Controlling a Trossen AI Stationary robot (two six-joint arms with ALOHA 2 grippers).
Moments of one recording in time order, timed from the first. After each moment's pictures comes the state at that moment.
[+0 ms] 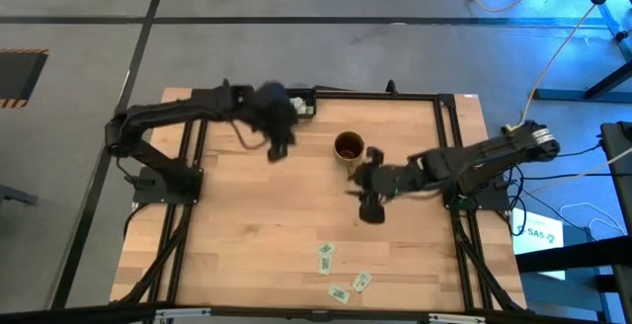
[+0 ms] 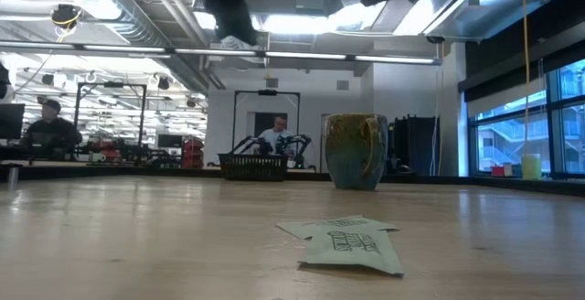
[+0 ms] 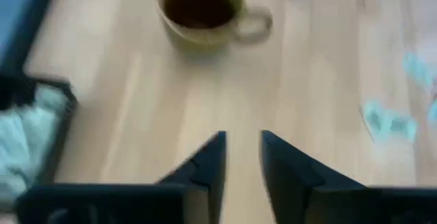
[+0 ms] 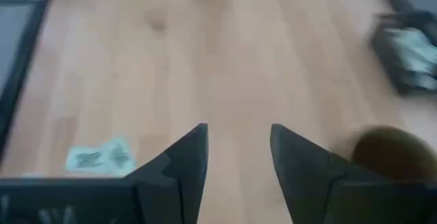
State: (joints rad) left arm 0.31 1.45 1.38 -0.85 0.18 0.03; right arm 0.29 1.38 1.20 -0.58 0.31 0.25
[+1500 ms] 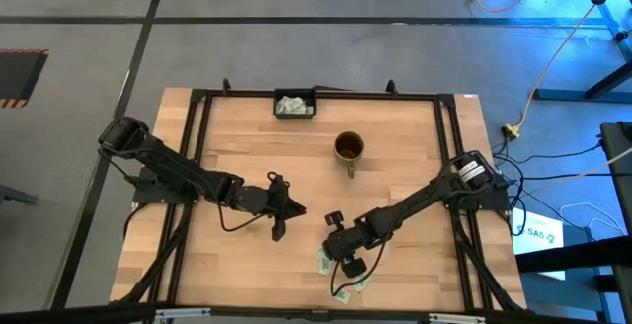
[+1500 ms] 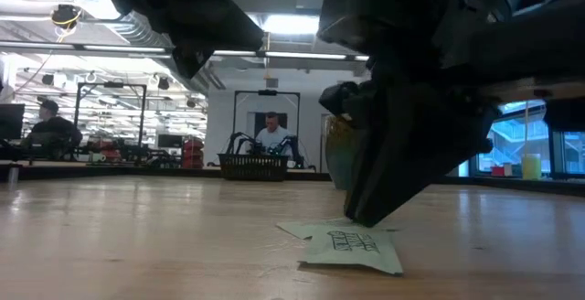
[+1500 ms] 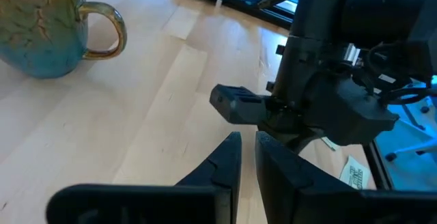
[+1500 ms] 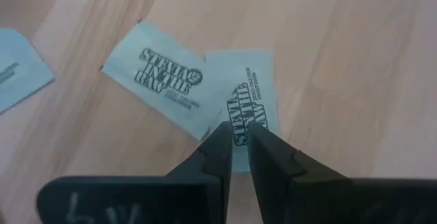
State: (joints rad) left arm -0.35 1.43 0.68 0.31 -0.32 -0.52; right arm 0.45 2.01 1.20 -0.20 0.09 0.01
